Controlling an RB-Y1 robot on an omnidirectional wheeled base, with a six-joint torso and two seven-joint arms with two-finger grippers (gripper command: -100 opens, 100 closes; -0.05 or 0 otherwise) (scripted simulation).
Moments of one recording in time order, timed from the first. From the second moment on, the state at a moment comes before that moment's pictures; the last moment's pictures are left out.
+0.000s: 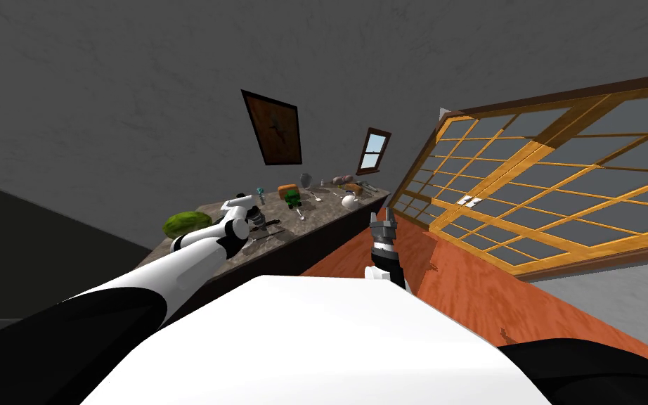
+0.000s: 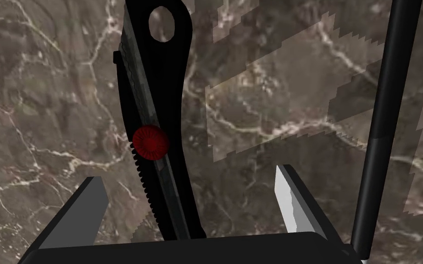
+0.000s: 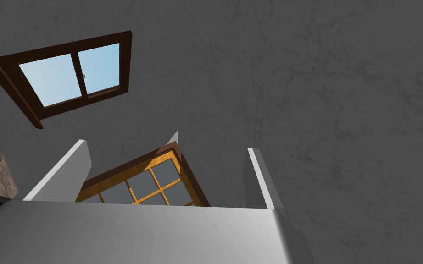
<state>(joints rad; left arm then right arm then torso) -0.87 0.55 0.66 -0.54 0.01 1.34 0.02 0.53 0.04 0.06 -2.20 -0.02 -0.45 -0.11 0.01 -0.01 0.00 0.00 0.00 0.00</state>
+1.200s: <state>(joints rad) -0.86 0.58 0.69 -0.45 0.03 1.31 0.01 0.53 0.04 0.06 -2.20 -0.02 -0.45 -0.11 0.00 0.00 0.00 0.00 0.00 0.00</state>
